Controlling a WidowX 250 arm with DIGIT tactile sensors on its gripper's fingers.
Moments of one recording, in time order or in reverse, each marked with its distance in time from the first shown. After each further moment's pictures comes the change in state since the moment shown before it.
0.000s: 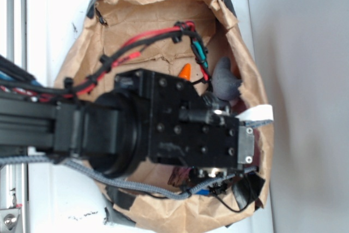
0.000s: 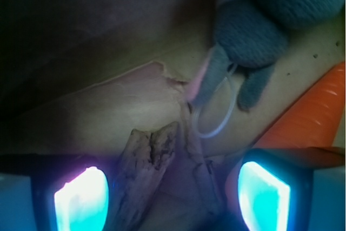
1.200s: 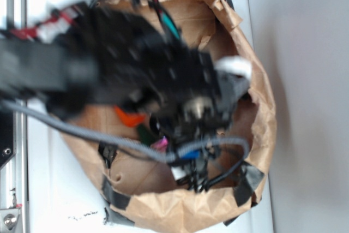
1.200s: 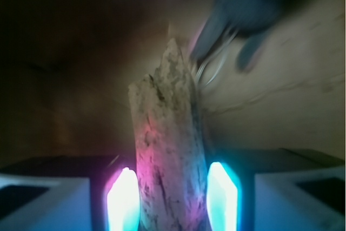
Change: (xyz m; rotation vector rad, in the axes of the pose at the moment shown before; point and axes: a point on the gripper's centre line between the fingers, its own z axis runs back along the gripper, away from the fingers) arm -0.006 0.028 0.065 -0.216 0.046 -0.004
